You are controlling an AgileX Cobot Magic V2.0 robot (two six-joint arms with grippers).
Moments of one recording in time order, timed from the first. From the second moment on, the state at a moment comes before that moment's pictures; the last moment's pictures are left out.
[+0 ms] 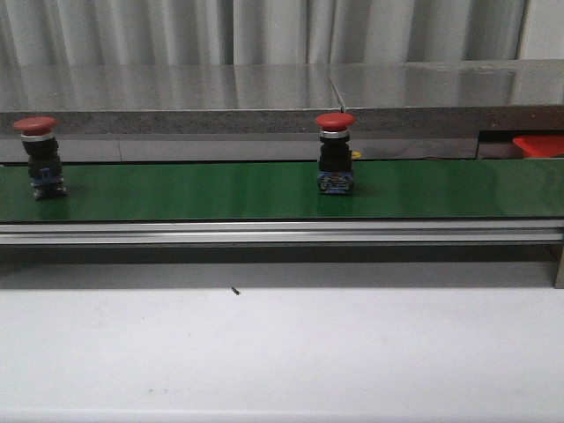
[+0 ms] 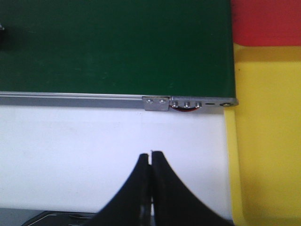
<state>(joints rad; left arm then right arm) -0.02 0.53 -0.51 -0.23 0.51 0.20 0.05 1.06 -0.94 0.00 0.86 0.09</state>
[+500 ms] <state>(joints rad) -0.02 0.53 -0.51 -0.23 0.51 0.20 0.10 1.25 -0.98 0.09 0.76 -0.09</state>
